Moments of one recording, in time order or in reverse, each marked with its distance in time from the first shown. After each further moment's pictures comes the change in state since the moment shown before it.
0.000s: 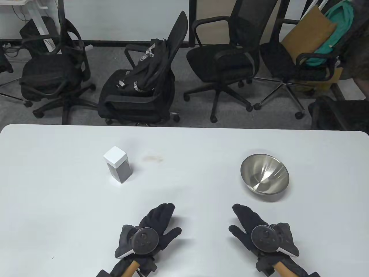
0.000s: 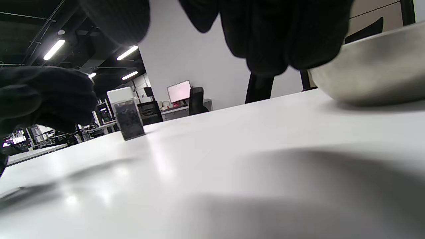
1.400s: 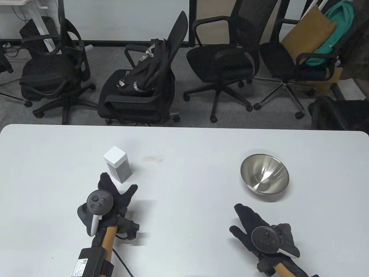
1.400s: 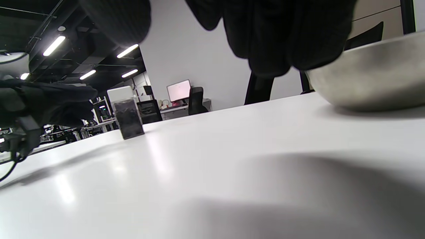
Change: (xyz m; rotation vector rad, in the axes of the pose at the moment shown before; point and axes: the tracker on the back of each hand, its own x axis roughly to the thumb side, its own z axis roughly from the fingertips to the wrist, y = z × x) left_hand -0.145 0.053 -0.011 0.330 0.697 0.246; right_hand 0.000 -0.001 0.002 0.006 0.002 0.022
